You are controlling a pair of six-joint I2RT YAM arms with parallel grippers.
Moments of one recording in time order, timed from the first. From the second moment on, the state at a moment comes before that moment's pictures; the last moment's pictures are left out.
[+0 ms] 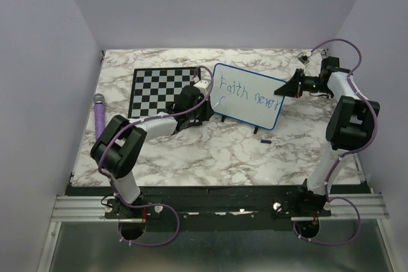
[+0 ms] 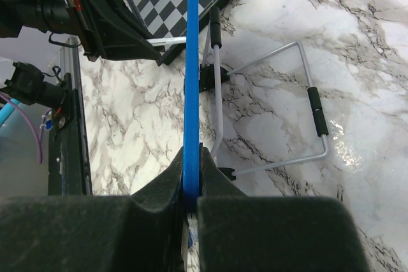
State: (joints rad) left arm -0.59 1.73 0.94 0.26 0.14 -0.32; right arm -0.24 1.97 1.54 -0.89 -1.34 -0.72
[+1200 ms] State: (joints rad) left arm -0.59 1.59 0.90 0.22 0.22 -0.35; right arm -0.24 1.97 1.54 -0.89 -1.34 -0.72
